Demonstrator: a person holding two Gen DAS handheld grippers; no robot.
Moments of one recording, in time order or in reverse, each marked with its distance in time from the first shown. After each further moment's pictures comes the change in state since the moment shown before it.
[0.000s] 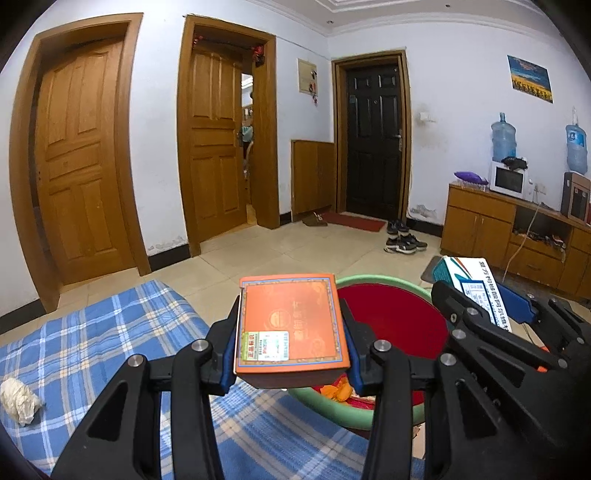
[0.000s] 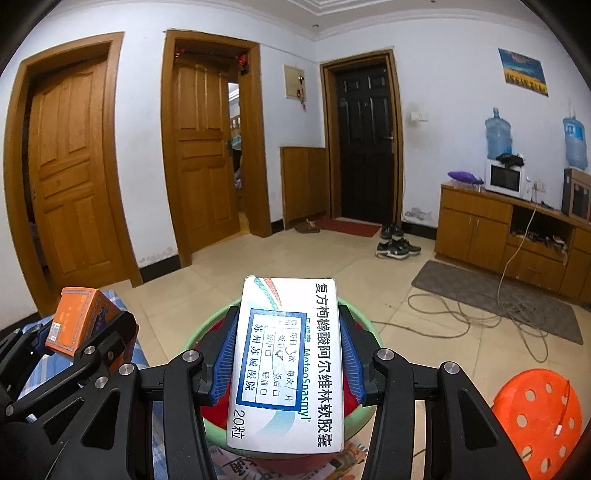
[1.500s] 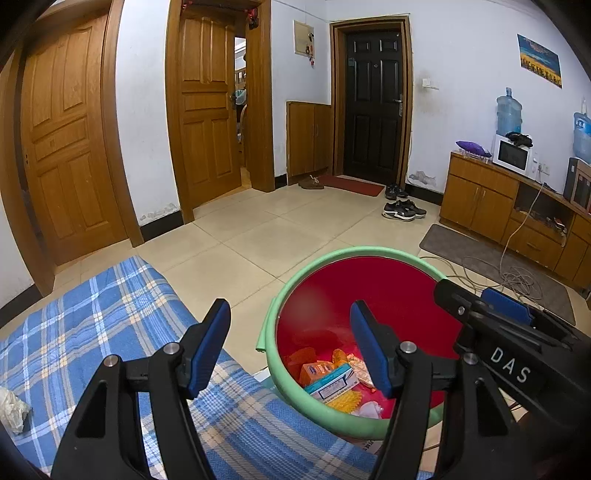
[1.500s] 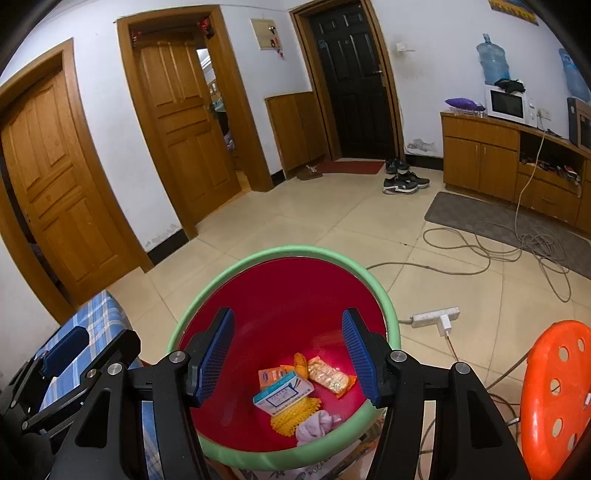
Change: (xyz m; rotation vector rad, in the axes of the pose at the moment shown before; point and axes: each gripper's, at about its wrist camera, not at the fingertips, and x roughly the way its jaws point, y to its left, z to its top) left arm 0.043 -0.006 0.005 -0.002 0.154 -0.008; right arm 0.052 -0.040 0.010 0.165 0.210 0.062
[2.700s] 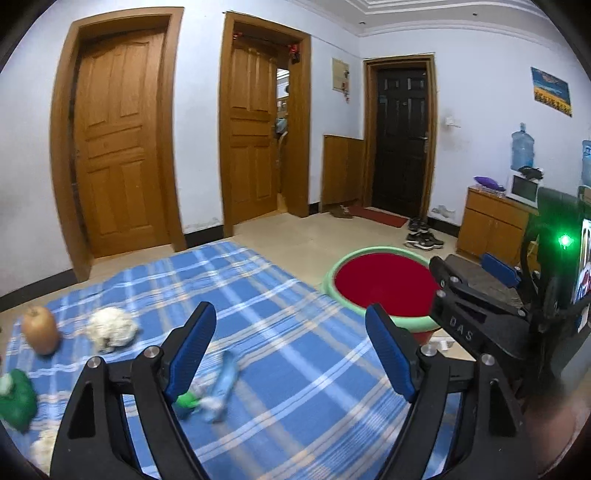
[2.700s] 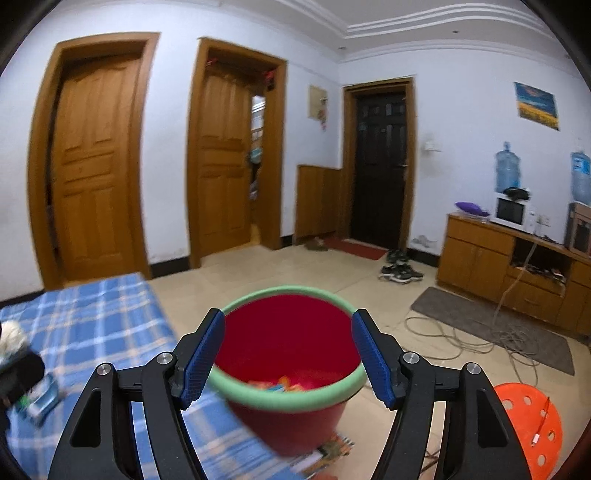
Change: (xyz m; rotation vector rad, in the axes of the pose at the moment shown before) left arm -0.193 0.060 -0.075 -0.085 -0.124 0.123; right arm -0.110 0.064 -0.063 -0.306 -0.277 -0.029
